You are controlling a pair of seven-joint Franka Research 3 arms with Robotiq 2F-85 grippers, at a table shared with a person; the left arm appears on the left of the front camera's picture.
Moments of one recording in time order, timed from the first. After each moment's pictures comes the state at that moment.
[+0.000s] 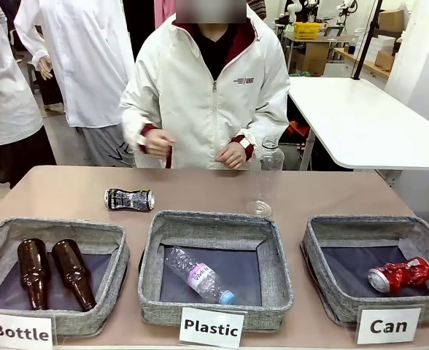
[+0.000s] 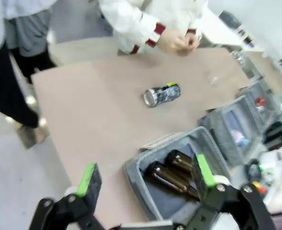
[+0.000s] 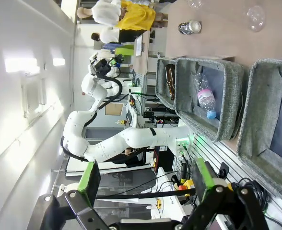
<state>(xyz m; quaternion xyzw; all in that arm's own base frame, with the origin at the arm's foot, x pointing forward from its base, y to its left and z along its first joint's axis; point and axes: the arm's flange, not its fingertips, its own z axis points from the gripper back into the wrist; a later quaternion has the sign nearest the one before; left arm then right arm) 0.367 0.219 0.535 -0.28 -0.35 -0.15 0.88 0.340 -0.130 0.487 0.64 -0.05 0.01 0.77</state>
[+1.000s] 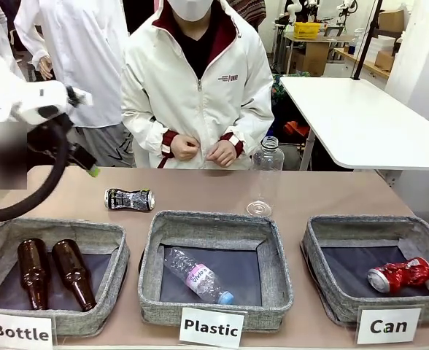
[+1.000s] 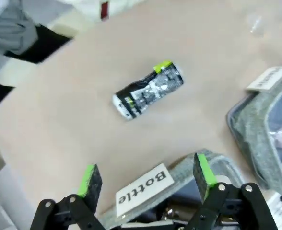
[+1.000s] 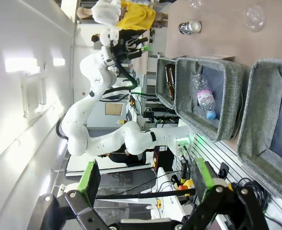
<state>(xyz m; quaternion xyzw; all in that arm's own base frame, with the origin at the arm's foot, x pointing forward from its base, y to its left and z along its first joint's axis) 0.466 -0.087 0.462 -0.07 -0.24 -0.28 0.92 0.340 -0.130 0.488 0.64 -0.05 0.01 0.77</state>
